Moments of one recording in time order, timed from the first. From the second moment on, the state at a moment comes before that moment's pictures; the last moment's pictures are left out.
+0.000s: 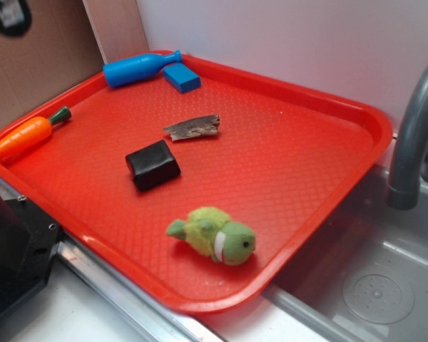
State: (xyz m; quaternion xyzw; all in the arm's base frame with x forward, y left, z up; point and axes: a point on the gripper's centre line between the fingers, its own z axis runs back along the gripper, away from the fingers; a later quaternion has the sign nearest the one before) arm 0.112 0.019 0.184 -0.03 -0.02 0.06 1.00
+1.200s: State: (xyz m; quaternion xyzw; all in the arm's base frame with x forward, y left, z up) arm 0.135 0.132 0.050 -0.05 0.00 0.10 0.99
